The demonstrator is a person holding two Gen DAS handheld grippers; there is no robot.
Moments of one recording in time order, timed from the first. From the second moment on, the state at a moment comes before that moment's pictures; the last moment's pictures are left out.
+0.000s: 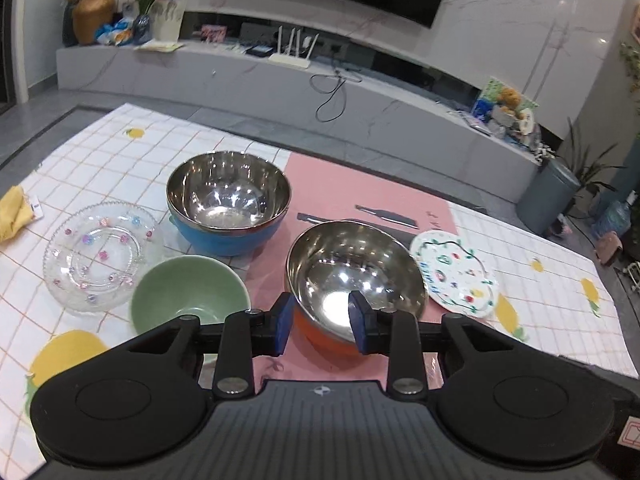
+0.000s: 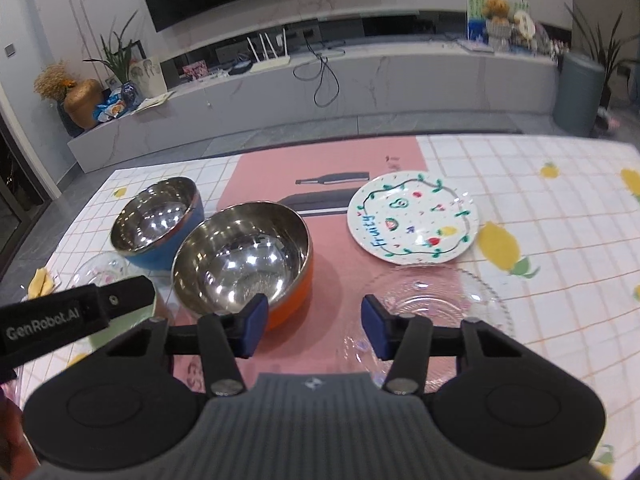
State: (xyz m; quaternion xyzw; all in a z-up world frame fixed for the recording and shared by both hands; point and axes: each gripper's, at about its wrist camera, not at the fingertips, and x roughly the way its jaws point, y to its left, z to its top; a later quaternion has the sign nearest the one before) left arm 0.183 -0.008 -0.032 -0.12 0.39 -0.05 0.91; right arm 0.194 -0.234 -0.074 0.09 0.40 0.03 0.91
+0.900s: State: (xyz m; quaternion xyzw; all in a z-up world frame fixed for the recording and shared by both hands) left arm 0.241 -0.016 -0.074 -0.11 0.44 0.00 0.89; right arm 0.259 -0.227 -0.109 0.14 0.43 0.03 0.89
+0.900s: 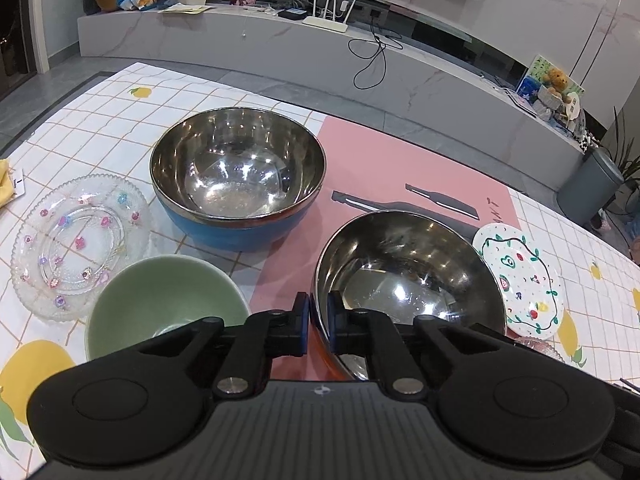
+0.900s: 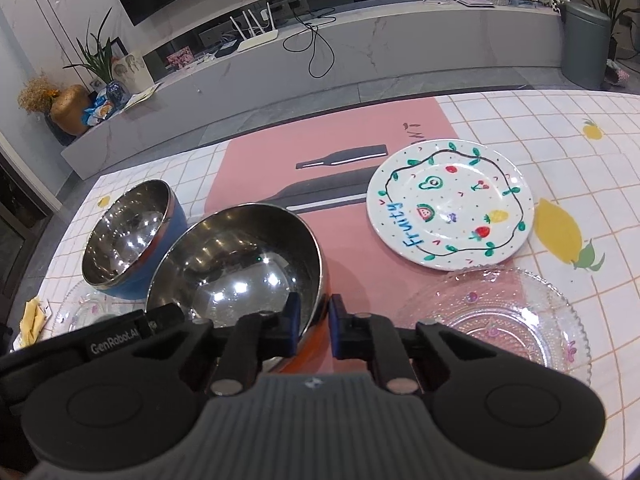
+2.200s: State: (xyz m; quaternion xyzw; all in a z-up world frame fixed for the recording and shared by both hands) left arm 0.067 0.042 -0.061 -0.13 0.48 0.00 0.87; right arm 0.075 -0.207 -0.091 0.16 0.49 0.09 0.85
